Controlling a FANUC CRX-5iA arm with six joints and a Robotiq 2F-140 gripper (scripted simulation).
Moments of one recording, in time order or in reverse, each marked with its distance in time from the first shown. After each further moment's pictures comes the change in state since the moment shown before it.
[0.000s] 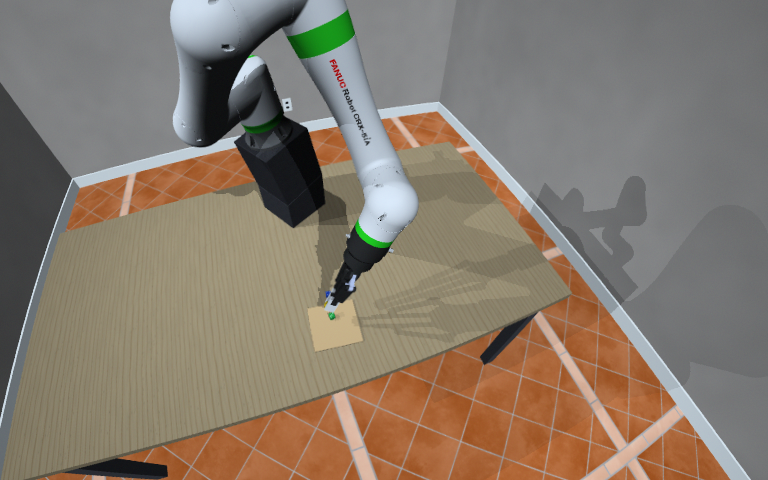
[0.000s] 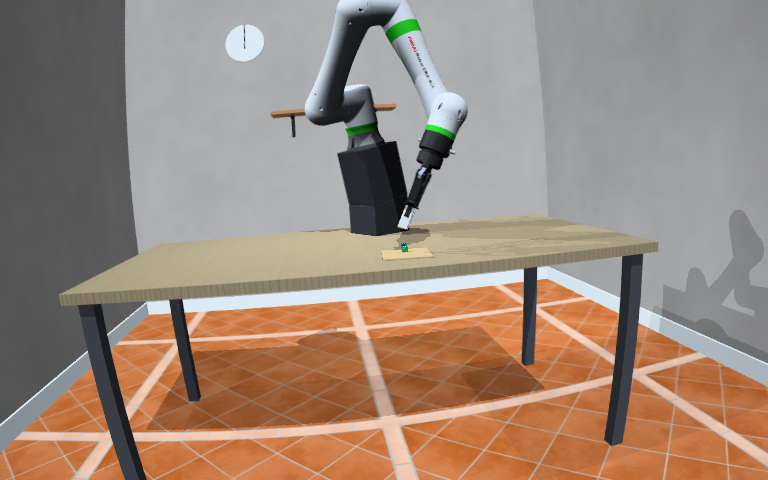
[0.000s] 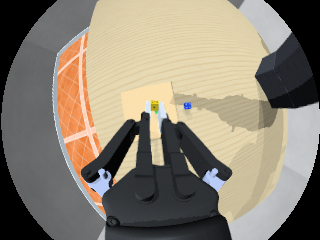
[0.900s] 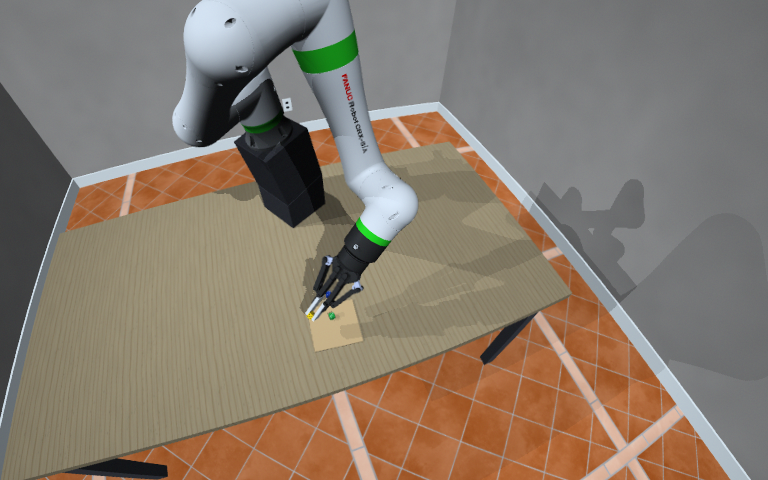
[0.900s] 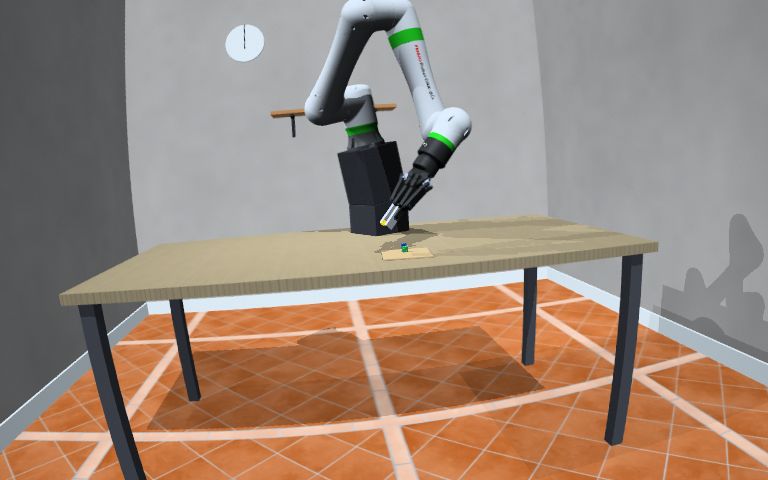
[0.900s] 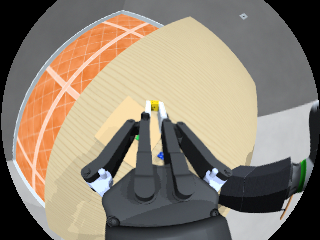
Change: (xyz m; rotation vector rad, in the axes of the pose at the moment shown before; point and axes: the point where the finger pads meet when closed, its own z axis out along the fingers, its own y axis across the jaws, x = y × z) arm 0.037 -0.027 0.015 0.121 0.260 -0.927
